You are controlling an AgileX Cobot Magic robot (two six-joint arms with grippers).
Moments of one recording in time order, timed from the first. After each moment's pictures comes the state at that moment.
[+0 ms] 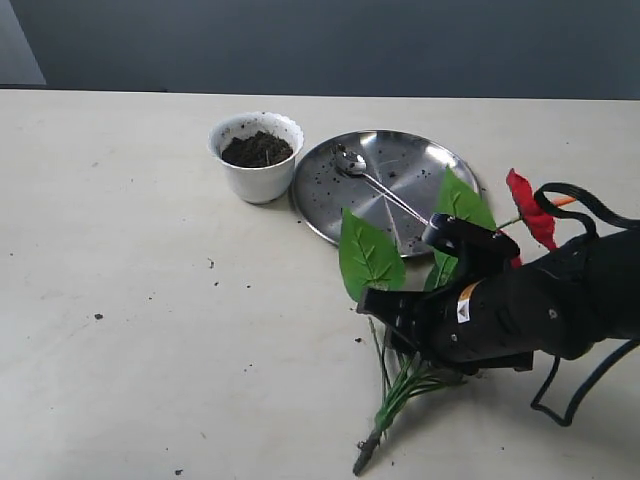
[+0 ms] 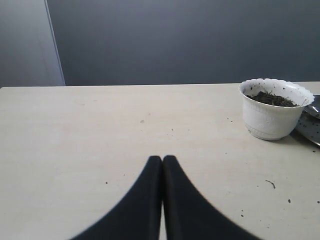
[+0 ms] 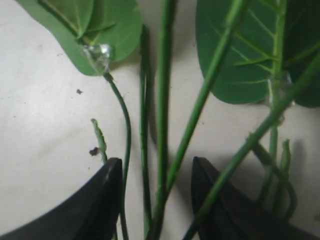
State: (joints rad) left arm -0.04 0.00 0.00 0.00 0.23 -0.02; right arm 0.67 1.67 -0.57 0.16 0.09 0.71
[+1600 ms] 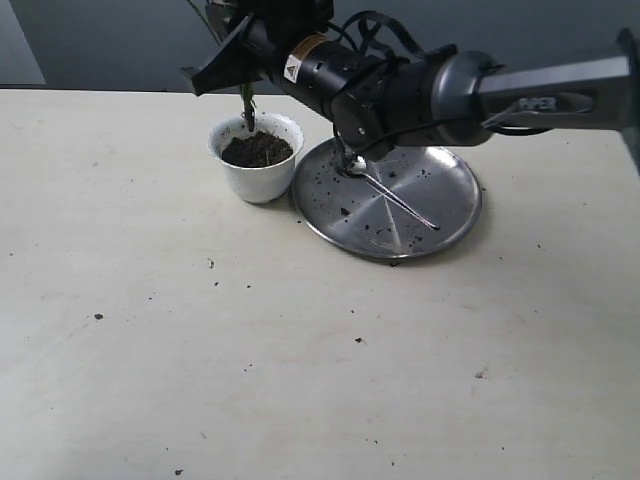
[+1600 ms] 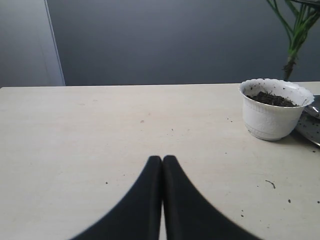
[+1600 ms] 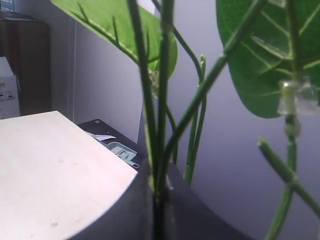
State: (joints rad) left arm -0.04 0.00 0.00 0.00 0.23 -0.02; right arm 0.64 2.13 -1.48 -0.15 -0.56 -0.02
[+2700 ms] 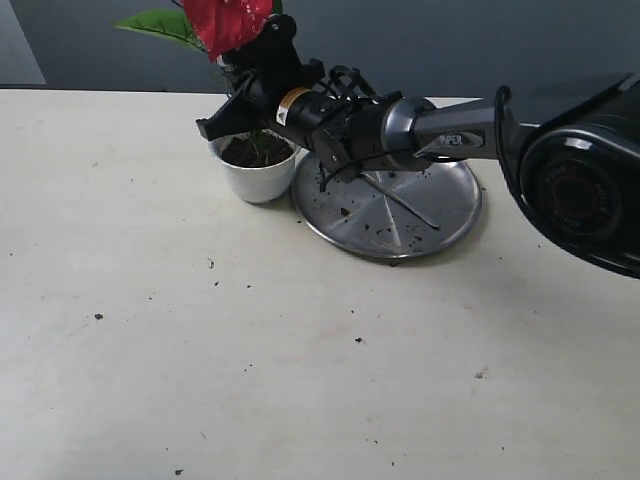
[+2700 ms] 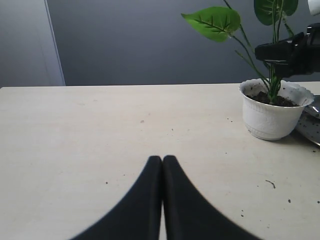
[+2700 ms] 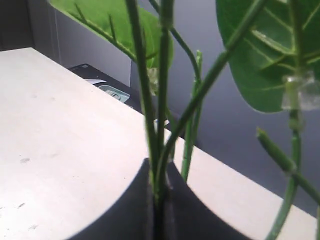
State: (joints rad) left arm -0.04 0.00 0.00 0.00 0.23 -0.02; right arm 0.61 2.37 -1.66 -0.15 -0.43 0.03
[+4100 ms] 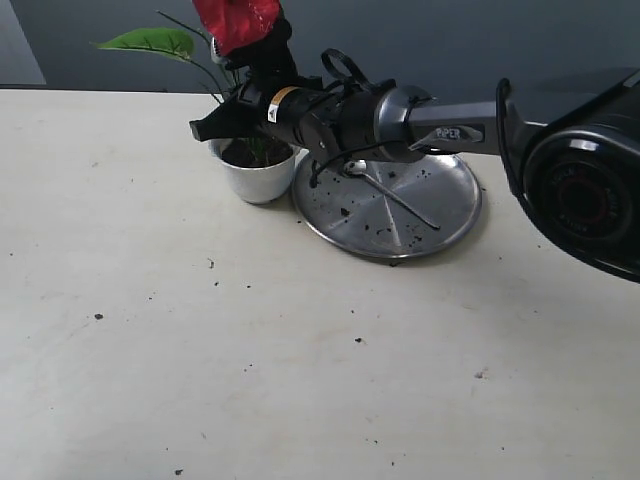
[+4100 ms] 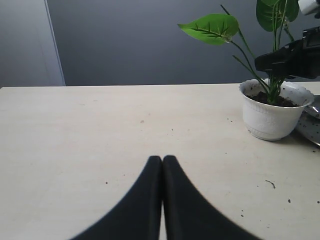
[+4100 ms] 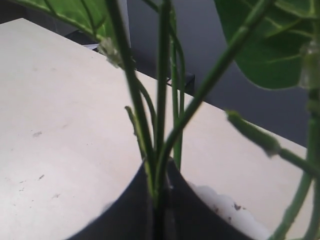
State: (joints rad) left arm -0.04 0.00 0.00 0.00 0.23 -0.02; right arm 0.64 2.36 -1.69 -0.08 -0.18 0.10
